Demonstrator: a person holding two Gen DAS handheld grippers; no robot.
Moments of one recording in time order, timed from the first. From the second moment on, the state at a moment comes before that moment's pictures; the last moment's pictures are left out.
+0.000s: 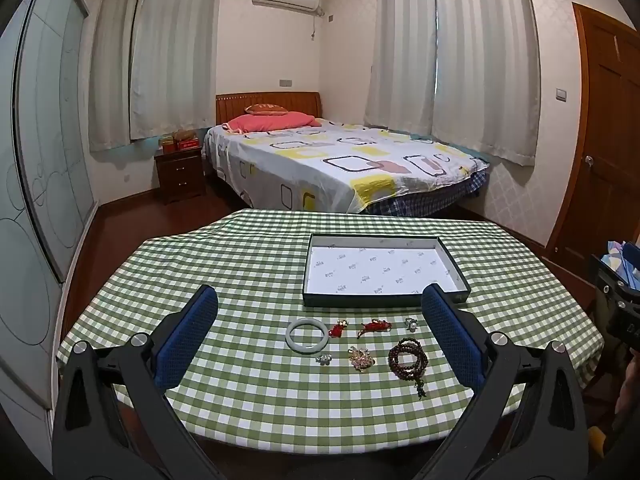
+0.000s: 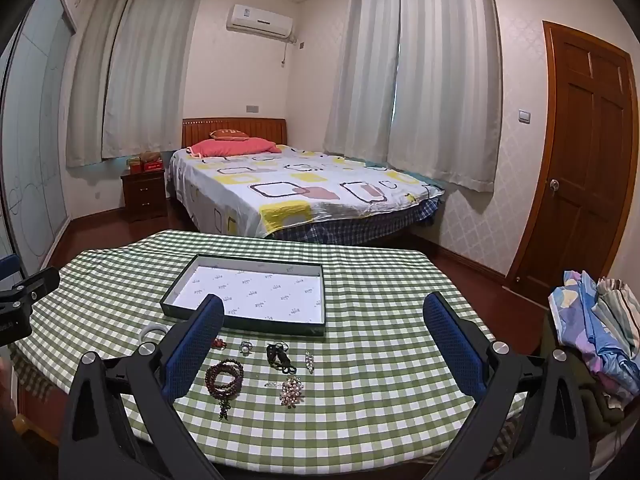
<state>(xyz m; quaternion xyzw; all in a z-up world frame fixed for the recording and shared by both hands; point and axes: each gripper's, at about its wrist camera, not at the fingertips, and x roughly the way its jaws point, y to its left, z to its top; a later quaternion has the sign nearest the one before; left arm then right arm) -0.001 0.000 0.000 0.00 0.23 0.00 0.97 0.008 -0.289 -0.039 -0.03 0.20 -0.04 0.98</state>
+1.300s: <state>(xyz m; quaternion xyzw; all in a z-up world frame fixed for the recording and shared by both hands) -0.004 -0.001 0.002 -0.01 0.24 0.01 0.97 0.008 -0.290 -0.040 -0.03 0.19 -0.04 0.98</state>
